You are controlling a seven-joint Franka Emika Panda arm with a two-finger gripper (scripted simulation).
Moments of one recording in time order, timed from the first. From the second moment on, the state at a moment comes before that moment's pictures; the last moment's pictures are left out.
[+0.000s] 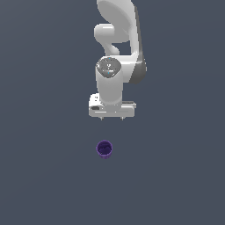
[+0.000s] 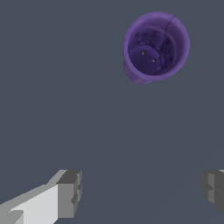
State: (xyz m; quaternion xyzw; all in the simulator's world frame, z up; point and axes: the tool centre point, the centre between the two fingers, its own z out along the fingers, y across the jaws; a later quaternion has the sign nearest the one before) arm -0.024 -0.002 0.150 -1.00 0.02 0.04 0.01
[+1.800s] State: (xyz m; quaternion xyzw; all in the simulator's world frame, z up) arm 0.047 -0.051 0.115 -0.94 0.33 0.07 0.09
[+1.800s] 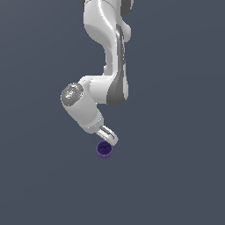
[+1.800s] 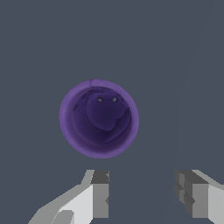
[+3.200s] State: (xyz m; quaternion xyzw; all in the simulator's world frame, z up) arm 0.066 -0.061 0.070 -0.89 0.44 0.09 0.12
